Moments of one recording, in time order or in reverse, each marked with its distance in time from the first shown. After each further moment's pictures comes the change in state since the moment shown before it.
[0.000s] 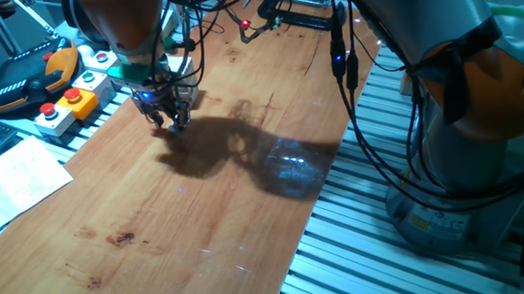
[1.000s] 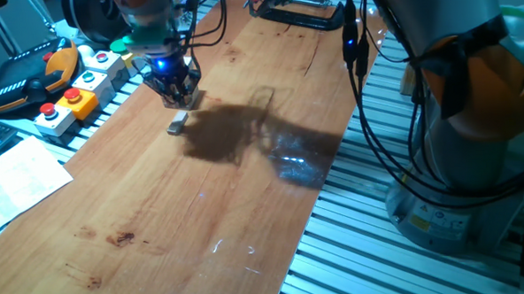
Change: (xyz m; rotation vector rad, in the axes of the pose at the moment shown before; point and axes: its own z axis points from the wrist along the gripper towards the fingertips) arm -0.031 -0.029 -0.055 0.051 0.075 -0.334
